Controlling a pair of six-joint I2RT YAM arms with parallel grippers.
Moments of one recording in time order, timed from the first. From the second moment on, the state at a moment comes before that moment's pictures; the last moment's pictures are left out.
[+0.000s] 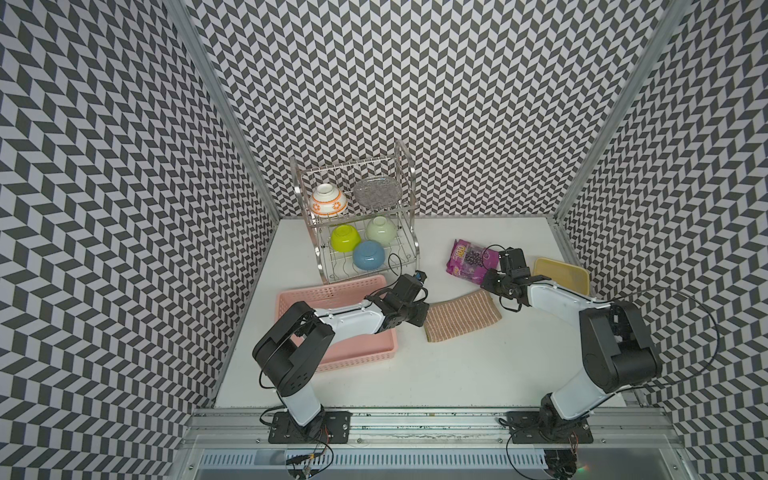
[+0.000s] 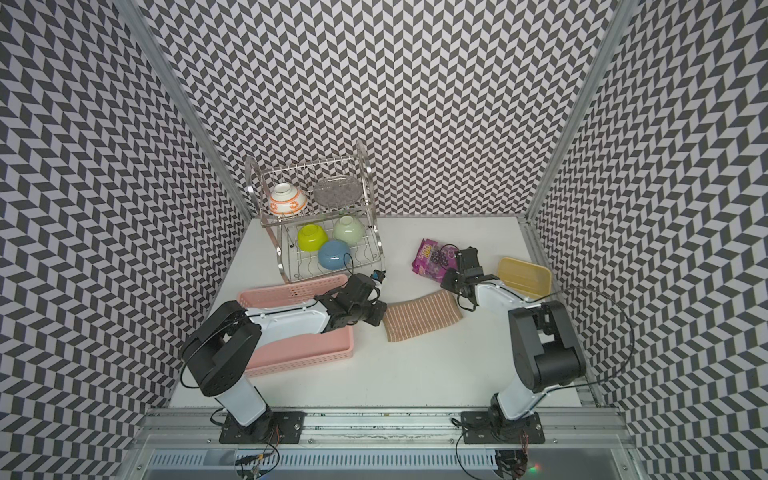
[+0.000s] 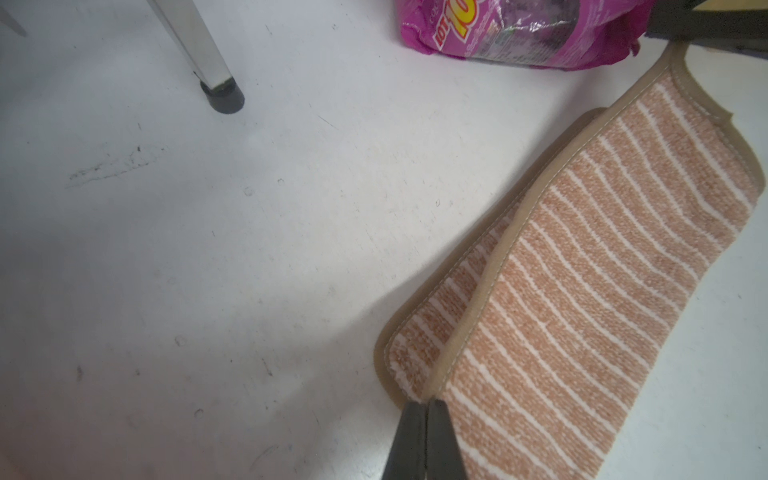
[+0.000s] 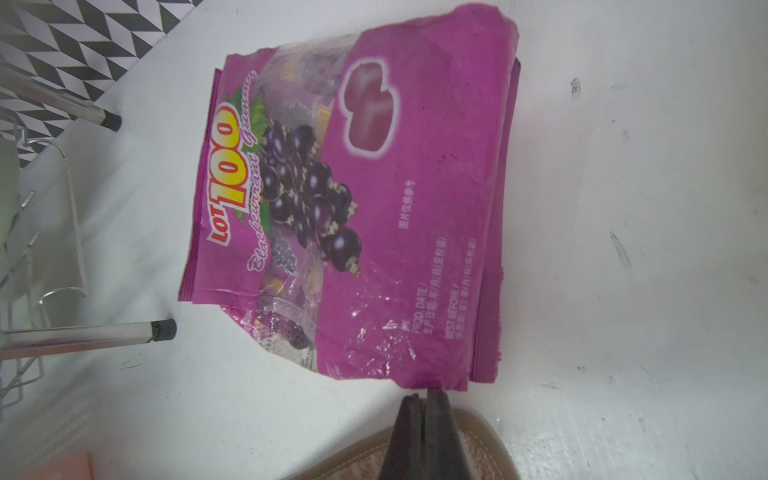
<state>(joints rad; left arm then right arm) -0.76 1.71 0.93 -0.07 0.03 -0.31 0.22 1.64 0.92 -0.17 0.00 0.59</state>
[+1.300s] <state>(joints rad) -0.76 1.80 0.93 -0.02 -0.03 -0.34 0.22 1.74 0.98 -0.16 0.05 0.58</state>
